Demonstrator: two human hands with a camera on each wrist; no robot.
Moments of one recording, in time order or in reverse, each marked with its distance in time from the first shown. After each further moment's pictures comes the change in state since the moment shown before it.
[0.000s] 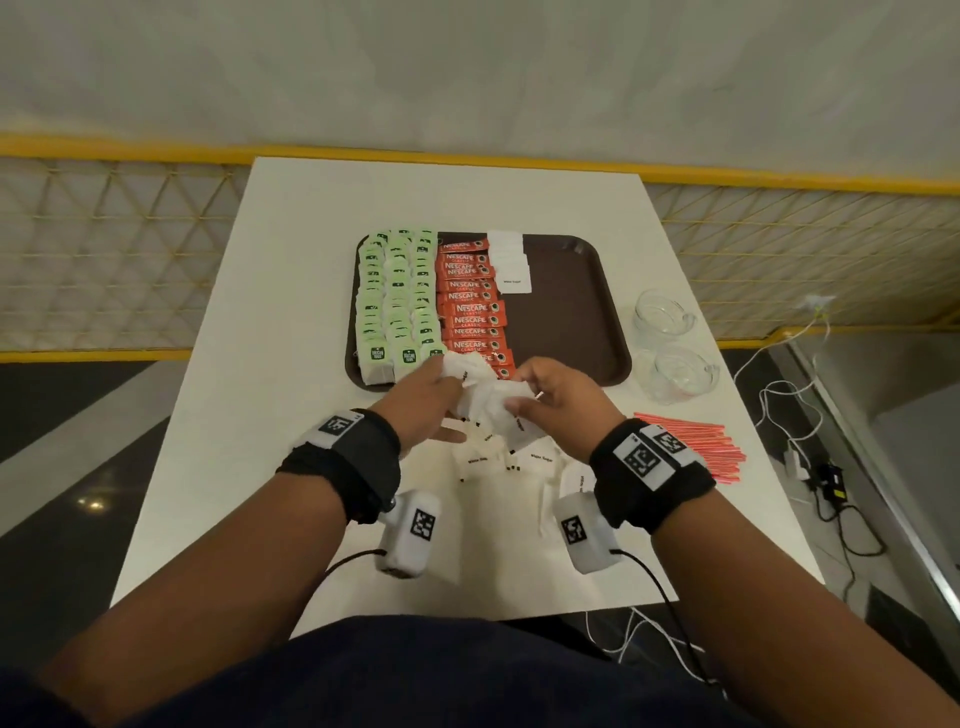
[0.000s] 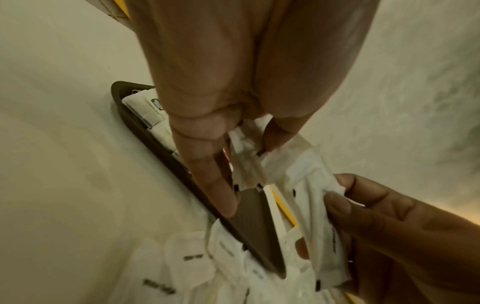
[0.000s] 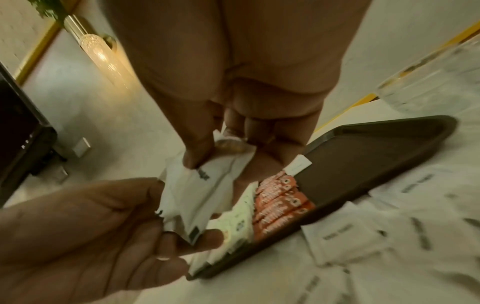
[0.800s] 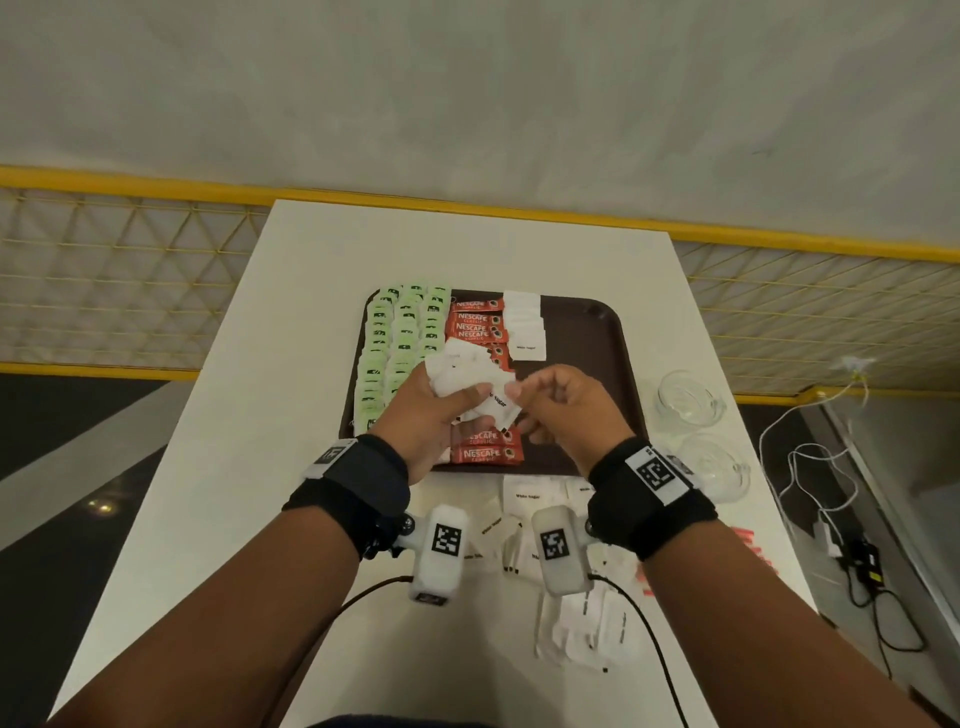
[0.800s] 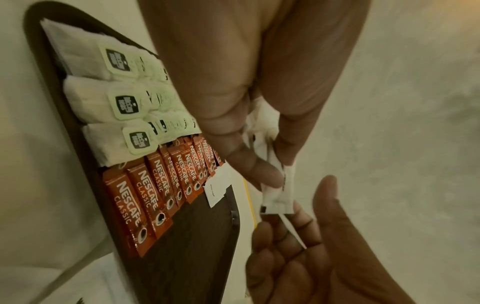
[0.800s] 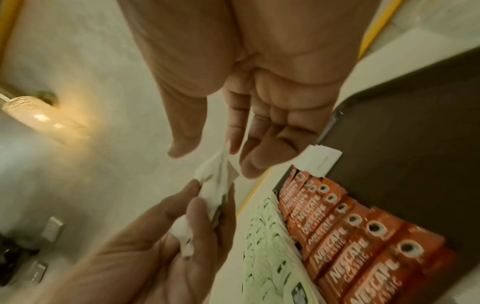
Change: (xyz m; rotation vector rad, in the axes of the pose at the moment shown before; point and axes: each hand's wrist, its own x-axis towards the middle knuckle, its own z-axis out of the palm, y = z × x) left_hand 0.059 0.052 -0.007 -0.548 0.028 0.172; right_hand 0.092 -0.007 -0.035 0.473 0.077 0.153
